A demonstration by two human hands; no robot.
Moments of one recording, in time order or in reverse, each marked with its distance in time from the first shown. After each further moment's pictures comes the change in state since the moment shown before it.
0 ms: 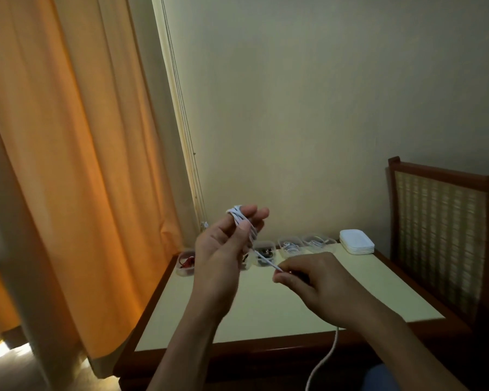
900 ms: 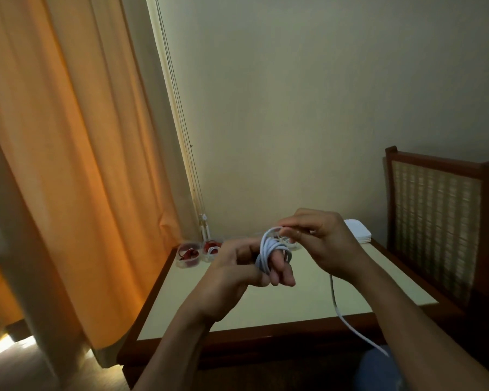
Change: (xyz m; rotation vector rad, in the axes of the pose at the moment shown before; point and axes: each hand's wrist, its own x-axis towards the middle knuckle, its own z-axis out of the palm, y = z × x) left_hand -0.014 -0.004 -0.011 0.005 -0.613 -0.095; right_hand 0.027 0.021 -0.021 0.160 0.207 -0.063
